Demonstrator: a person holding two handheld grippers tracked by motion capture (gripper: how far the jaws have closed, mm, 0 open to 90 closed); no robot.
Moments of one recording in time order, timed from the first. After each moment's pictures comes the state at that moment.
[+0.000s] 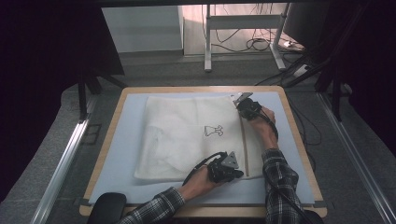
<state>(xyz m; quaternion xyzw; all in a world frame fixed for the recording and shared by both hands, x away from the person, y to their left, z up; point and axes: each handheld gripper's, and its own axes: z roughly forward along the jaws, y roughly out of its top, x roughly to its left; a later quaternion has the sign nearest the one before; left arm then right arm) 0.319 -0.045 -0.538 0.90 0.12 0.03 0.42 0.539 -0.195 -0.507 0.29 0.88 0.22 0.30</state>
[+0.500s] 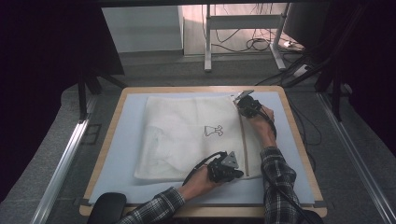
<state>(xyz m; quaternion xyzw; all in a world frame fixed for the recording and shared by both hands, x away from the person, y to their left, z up) 0.320 -0.045 -0.538 0.90 0.13 0.03 0.42 0.550 -0.196 -0.508 0.32 0.87 0.24 0.29</state>
